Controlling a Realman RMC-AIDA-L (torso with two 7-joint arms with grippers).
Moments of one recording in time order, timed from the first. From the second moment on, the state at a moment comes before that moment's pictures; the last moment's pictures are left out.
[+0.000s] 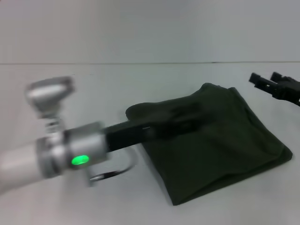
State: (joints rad) left arm -0.80 -2.16 -0.07 0.13 2.39 1.64 -1.42; right arm 0.52 2.04 -0.76 -0.46 -1.48 -0.99 1.39
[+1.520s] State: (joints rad) left arm -0.46 -2.14 0.11 0.67 2.35 1.98 -1.28; right arm 0.79 2.01 -0.75 -0.84 -2.65 -1.50 2.48
